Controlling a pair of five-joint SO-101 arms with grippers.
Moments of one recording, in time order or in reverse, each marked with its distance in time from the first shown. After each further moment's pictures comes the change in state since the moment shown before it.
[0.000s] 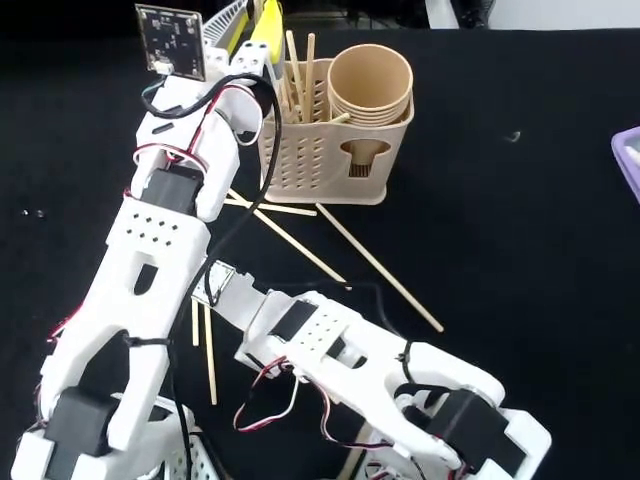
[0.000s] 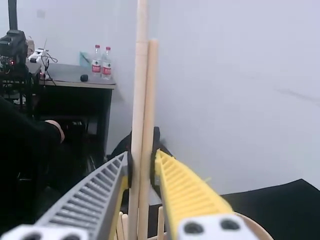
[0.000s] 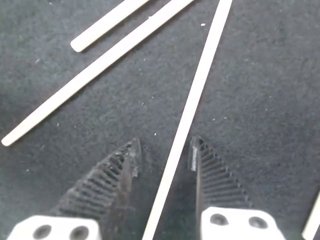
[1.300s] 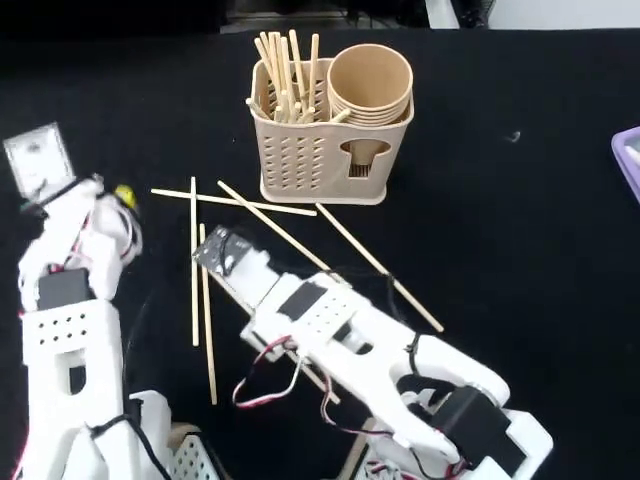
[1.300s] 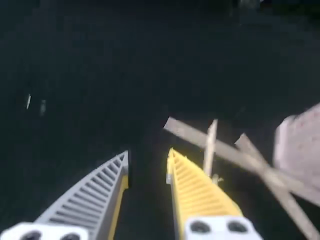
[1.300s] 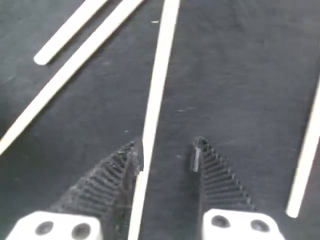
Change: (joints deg) left arm -31.4 -29.7 38.9 37.6 -1.4; right arm 5.5 -0.2 -4.0 4.8 -4.3
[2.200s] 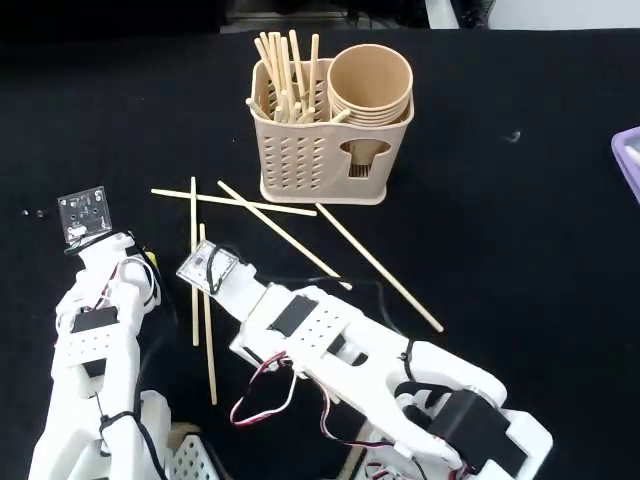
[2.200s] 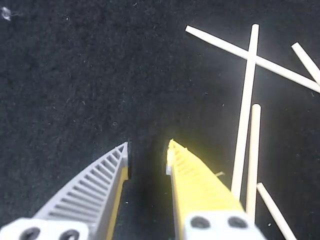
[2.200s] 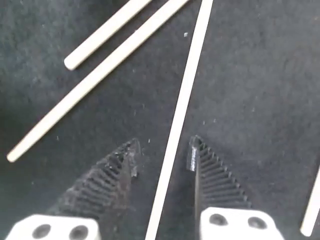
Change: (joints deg) left arm 0.2 3.9 23.4 -19.8 -4.1; right arm -4.8 -0.4 2.0 -4.1 0.1
